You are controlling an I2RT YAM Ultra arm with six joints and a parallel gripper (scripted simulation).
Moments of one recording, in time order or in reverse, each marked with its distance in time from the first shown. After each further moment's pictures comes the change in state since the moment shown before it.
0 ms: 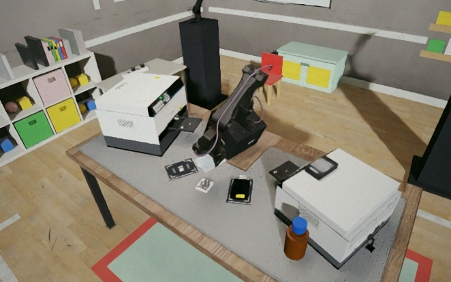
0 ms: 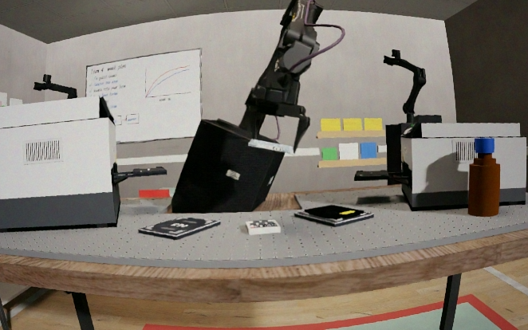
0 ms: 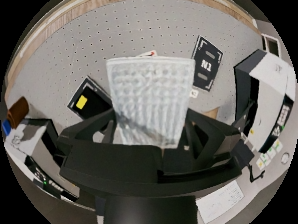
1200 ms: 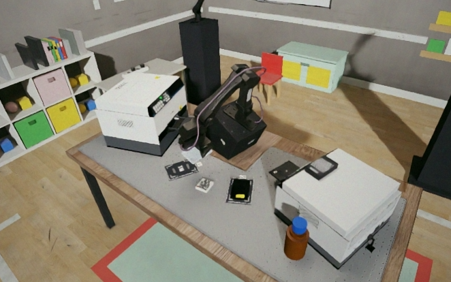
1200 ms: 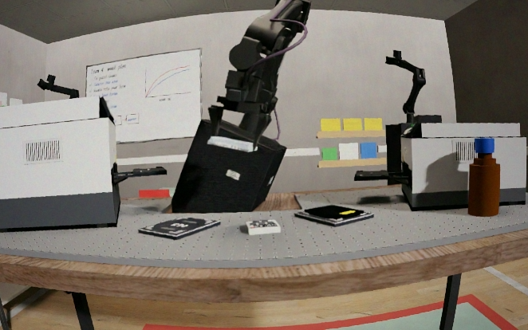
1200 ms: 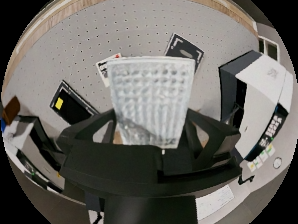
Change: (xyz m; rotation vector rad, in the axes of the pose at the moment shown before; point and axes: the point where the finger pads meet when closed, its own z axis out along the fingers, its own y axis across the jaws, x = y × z) arm -0.014 -0.083 0.008 0.024 0.046 -0.066
